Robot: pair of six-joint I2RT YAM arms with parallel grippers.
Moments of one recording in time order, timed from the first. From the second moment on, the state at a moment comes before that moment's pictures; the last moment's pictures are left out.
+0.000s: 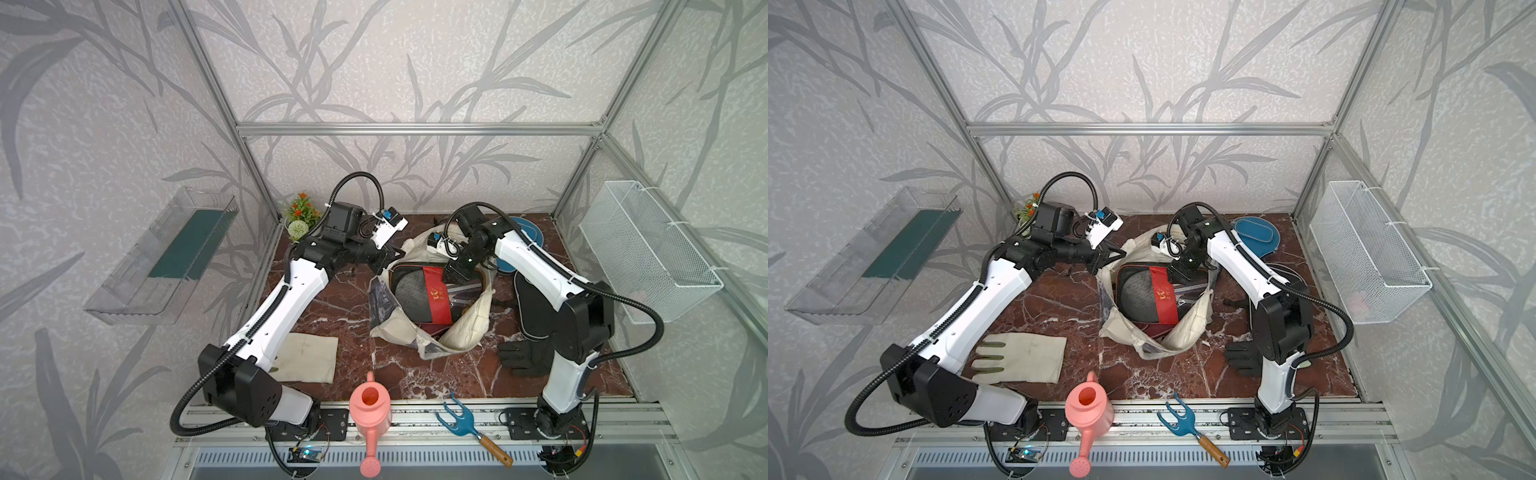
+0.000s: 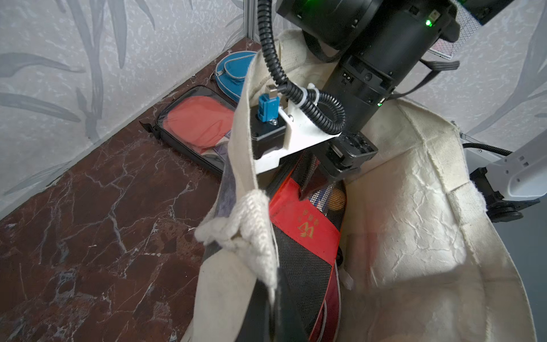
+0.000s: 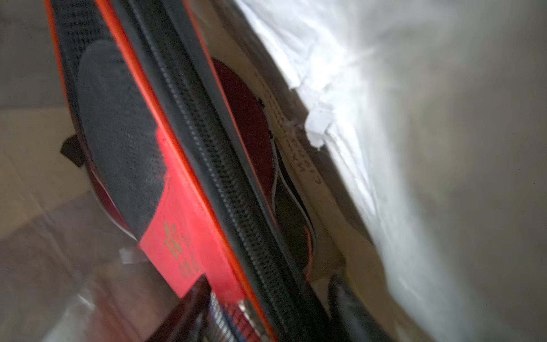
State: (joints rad) left arm -0.38 1.44 1.46 -0.71 0.62 0.30; right arm 0.47 1.87 1.75 -1.13 -0.31 -0.53
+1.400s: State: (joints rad) left arm -0.27 1.36 1.63 -0.66 0.14 -0.01; right arm 0.46 1.53 2.24 -1.28 -0.23 -0.16
